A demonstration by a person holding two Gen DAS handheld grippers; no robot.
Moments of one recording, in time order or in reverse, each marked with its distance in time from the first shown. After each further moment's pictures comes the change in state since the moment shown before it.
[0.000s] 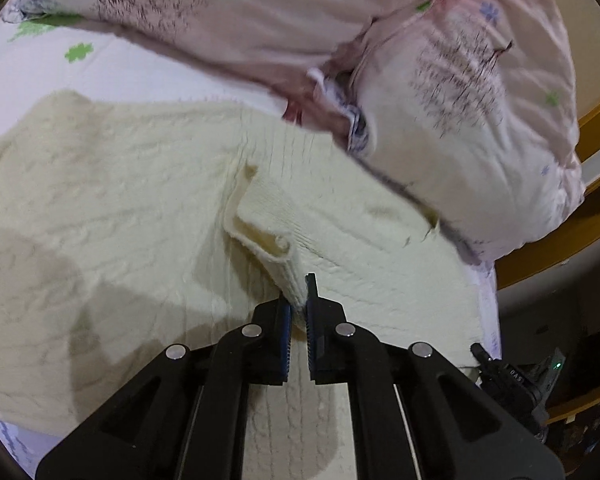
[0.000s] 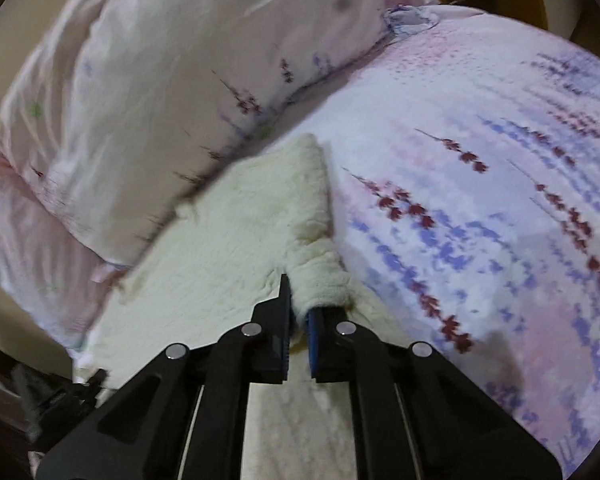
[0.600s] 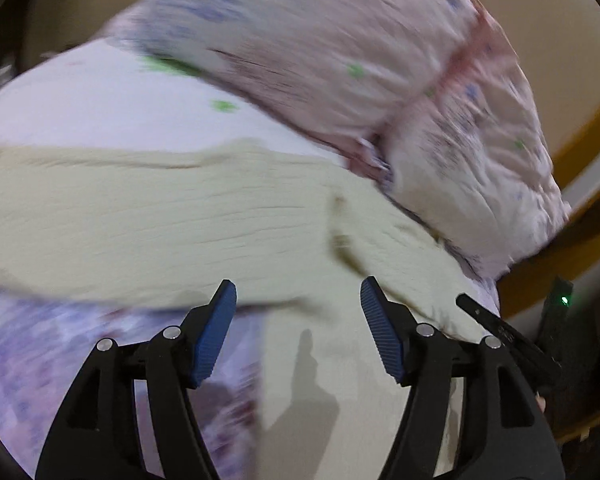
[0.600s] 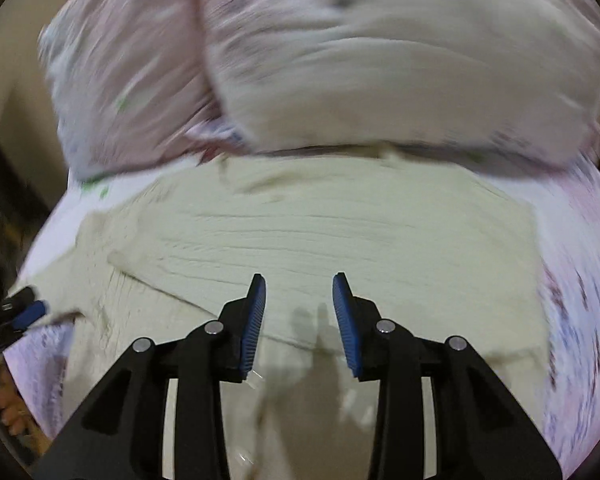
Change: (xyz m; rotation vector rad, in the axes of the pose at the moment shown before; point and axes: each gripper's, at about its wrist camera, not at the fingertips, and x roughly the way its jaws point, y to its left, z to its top) left arm -0.145 0.076 -0.048 -0.064 -0.205 0.068; right arm 0.008 0.181 -0.074 -0.694 0.116 0.033
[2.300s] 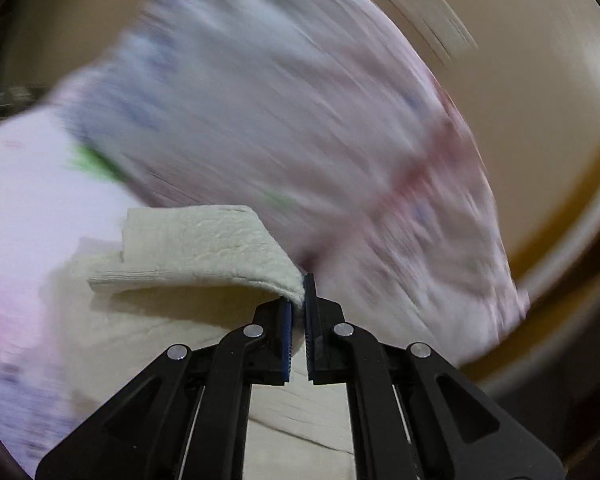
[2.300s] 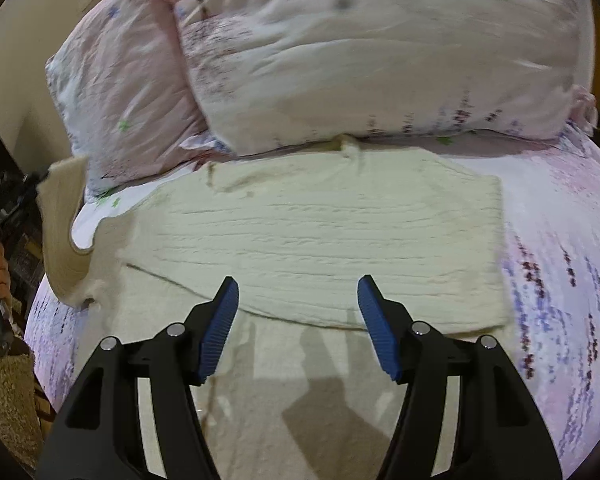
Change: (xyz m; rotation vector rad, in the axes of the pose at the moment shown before) left arm 0.037 -0.101 0.100 -0.022 -0.213 -0.207; right arm -0.038 -0.075 -0.027 0.119 -0.049 0.076
